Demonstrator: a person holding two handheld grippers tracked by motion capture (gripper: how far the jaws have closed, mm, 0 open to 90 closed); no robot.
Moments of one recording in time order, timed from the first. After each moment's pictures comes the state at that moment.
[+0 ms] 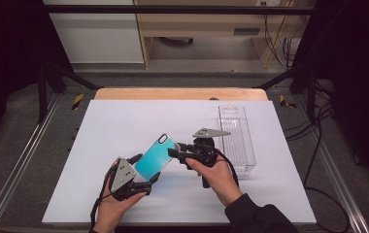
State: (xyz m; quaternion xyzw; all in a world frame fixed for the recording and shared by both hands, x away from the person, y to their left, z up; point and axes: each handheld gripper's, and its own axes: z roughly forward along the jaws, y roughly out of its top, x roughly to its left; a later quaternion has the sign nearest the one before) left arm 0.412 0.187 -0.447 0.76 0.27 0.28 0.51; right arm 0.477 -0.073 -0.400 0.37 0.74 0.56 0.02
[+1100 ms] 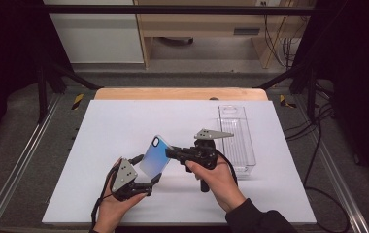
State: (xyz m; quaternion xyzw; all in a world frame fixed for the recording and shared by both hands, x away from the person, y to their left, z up) left arm 0.412 0.184 -0.449 0.77 0.27 0.27 0.51; right arm 0.459 -0.071 -0.381 0.35 0.72 0.59 -0.02
